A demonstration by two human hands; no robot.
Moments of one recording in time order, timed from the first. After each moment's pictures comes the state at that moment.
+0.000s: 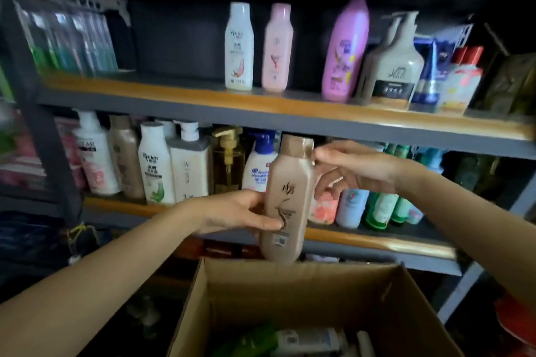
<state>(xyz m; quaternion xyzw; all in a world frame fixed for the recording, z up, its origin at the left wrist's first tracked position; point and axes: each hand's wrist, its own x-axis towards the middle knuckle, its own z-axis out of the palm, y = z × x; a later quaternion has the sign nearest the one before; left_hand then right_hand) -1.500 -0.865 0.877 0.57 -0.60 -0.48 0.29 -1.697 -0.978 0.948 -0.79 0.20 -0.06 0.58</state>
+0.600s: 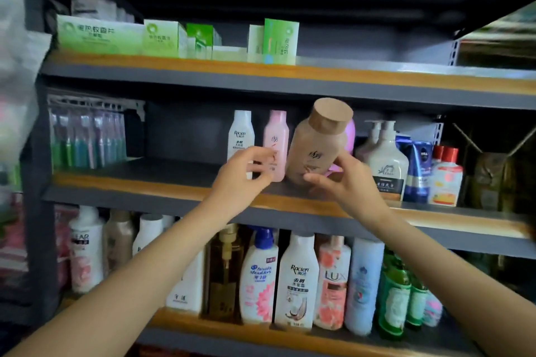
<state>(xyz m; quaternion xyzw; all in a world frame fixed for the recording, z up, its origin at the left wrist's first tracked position) -1.487 -0.909 1.008 0.57 -0.58 -0.04 0.58 -1.653 -1.004 1.016 -0.83 0.23 -0.48 0.17</state>
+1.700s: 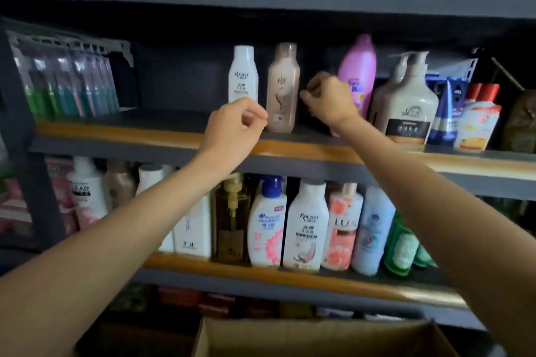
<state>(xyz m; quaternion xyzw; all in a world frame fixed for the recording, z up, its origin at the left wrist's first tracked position) -1.467 -0.925 0.993 0.64 -0.54 0.06 0.54 -1.574 -1.084 1.031 -0.82 0.36 -0.44 0.10</state>
